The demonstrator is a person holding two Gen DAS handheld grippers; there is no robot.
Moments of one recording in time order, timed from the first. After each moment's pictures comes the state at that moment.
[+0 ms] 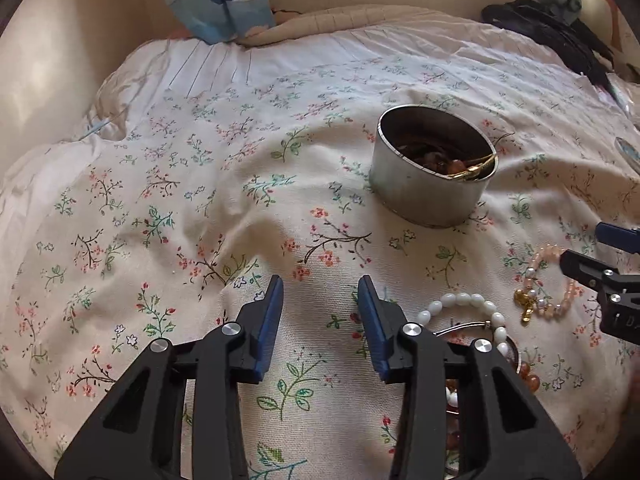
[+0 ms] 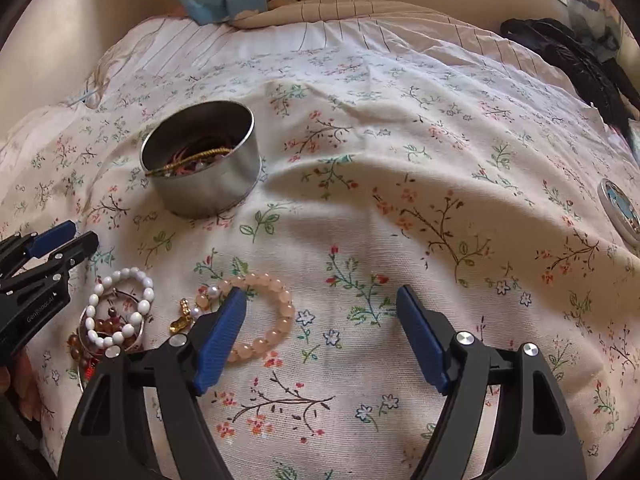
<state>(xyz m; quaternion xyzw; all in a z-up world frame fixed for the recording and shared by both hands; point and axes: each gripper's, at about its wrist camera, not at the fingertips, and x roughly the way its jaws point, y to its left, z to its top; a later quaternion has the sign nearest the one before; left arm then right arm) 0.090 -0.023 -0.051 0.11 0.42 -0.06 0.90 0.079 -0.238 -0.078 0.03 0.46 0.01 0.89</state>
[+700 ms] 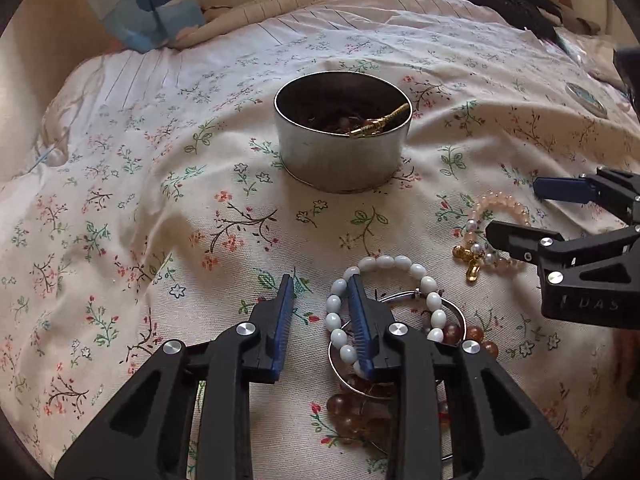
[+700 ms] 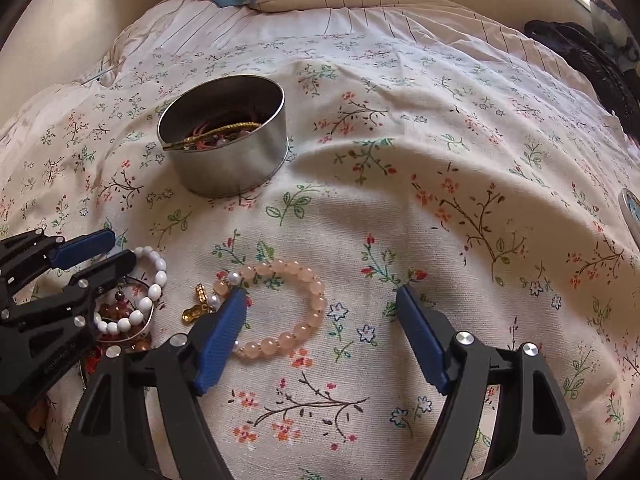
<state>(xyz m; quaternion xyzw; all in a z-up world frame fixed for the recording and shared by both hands) 0.086 -0.058 -0.071 0.16 0.45 -0.14 0.87 0.086 -0.223 -0.093 0.00 0.49 0.03 0.87</state>
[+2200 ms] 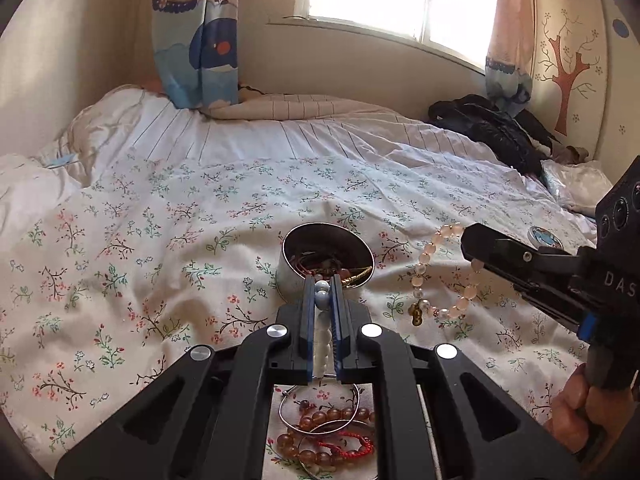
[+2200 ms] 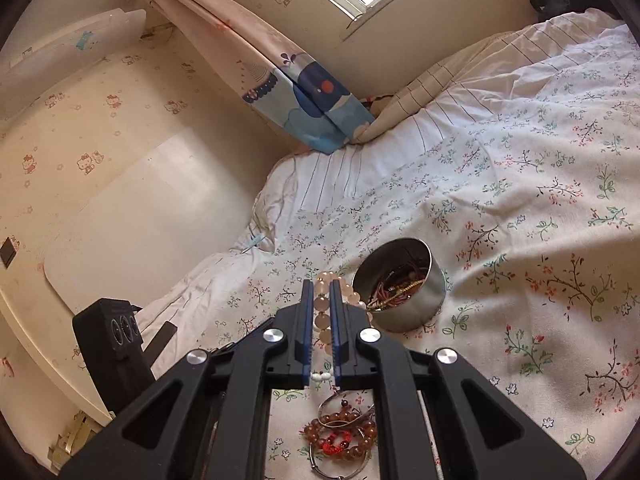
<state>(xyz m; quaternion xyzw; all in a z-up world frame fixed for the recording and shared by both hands) 0.055 -0.042 0.013 0.00 0.30 -0.16 0.94 0.056 -0.258 -0.011 0.31 0.25 0.24 0.88</state>
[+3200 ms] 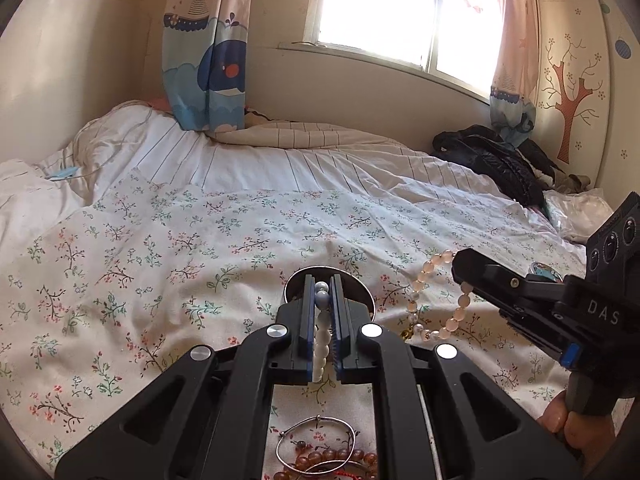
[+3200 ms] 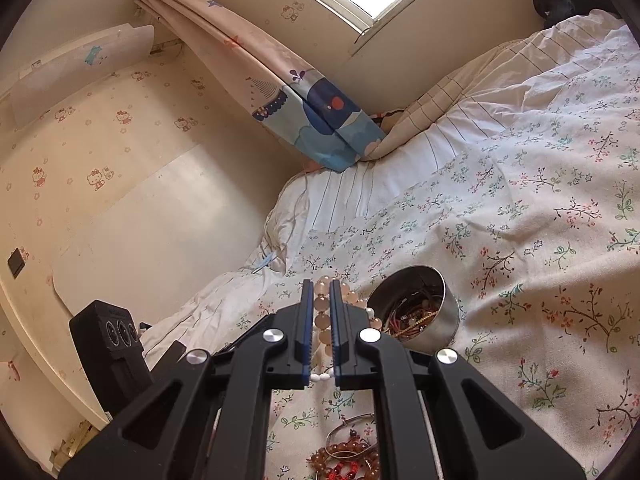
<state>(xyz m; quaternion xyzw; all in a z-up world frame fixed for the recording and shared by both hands) 0.070 -0.042 0.029 -0.03 0.25 -0.15 0.95 0.079 -0.261 -0.010 0.33 0.22 0.25 0.88</state>
